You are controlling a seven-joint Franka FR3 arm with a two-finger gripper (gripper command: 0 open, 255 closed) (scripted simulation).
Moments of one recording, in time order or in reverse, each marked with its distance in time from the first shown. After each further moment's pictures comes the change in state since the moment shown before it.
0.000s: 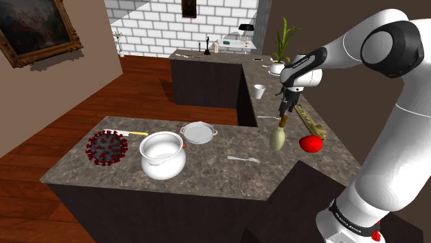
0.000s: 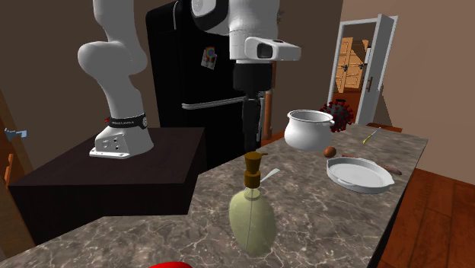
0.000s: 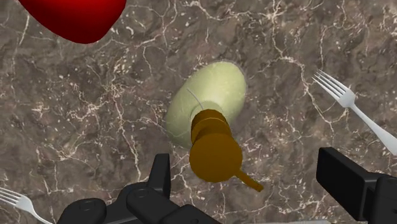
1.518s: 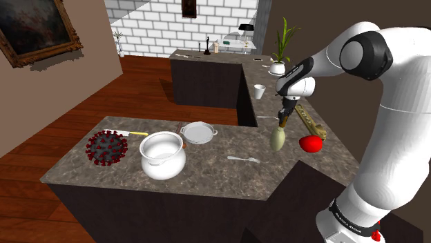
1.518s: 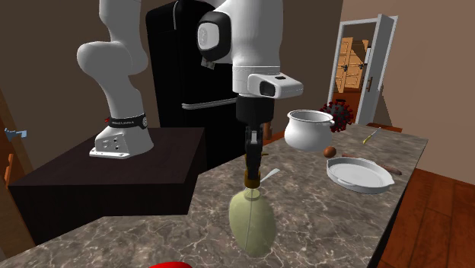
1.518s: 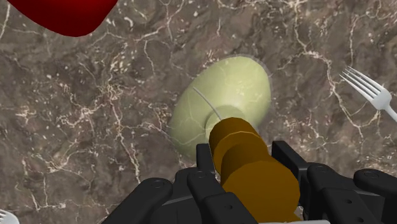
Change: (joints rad) arm -0.044 0.146 0.029 0.020 0.108 0.107 -0.082
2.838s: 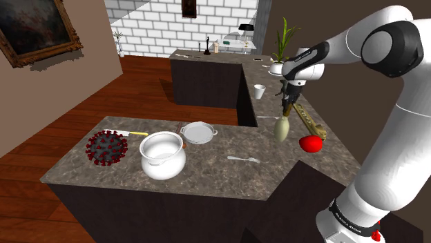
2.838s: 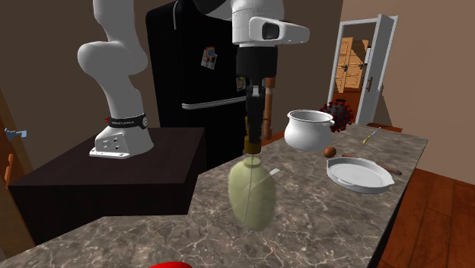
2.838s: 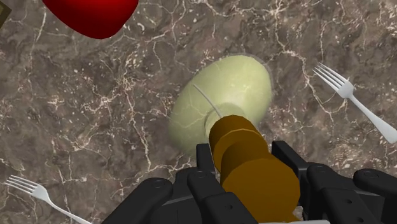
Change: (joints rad) arm 0.032 -0.146 -0.038 0.056 -0.105 -0.184 0.070
